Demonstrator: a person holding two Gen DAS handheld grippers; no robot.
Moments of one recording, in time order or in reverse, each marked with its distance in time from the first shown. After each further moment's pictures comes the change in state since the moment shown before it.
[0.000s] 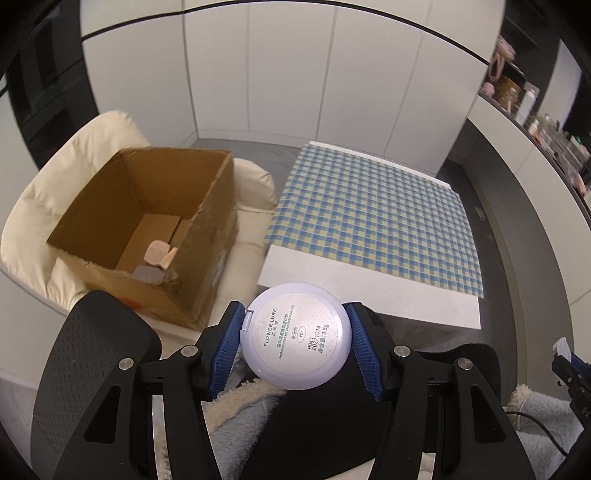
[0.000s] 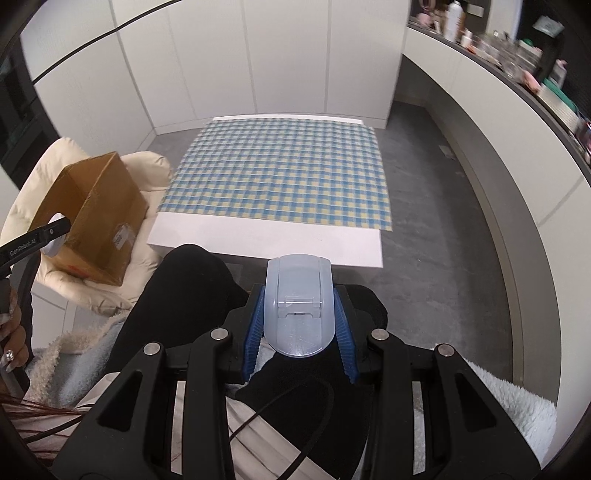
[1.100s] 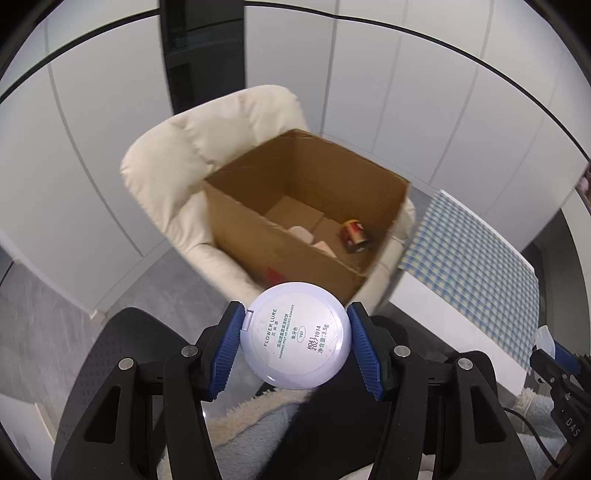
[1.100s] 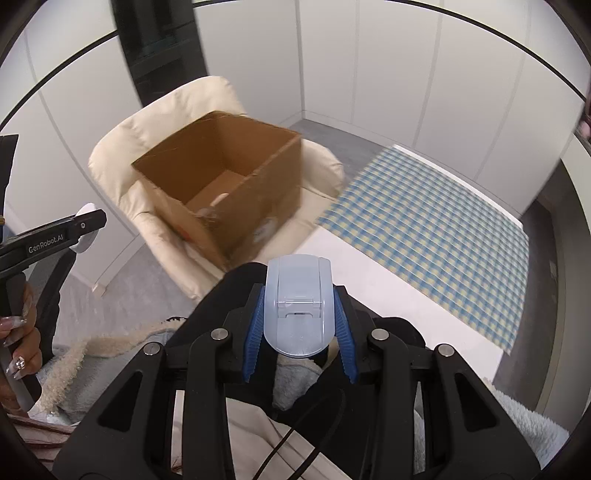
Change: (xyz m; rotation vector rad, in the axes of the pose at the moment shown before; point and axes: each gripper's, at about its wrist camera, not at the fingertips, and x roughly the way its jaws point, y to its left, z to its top) left arm -0.070 0.171 -0.042 -0.365 -0.072 0.276; right arm 0.024 0.242 0.042 -0.494 -0.045 0.345
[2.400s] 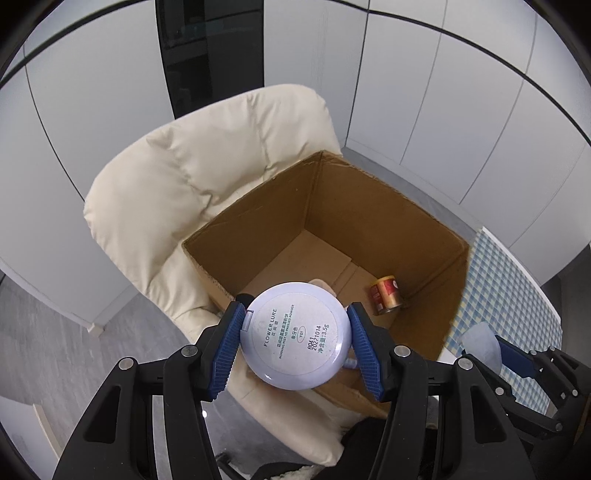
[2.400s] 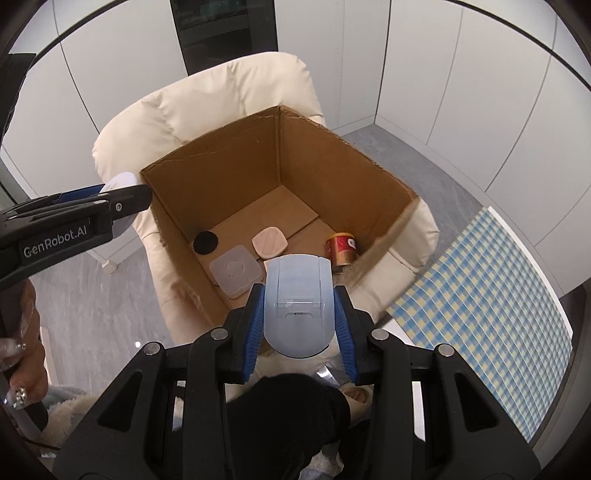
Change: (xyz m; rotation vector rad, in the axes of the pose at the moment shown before) left arm 0.132 0.012 0.118 -0.061 0.024 0.060; right arm 0.172 0.084 0.146 -0.226 0.060 0.132
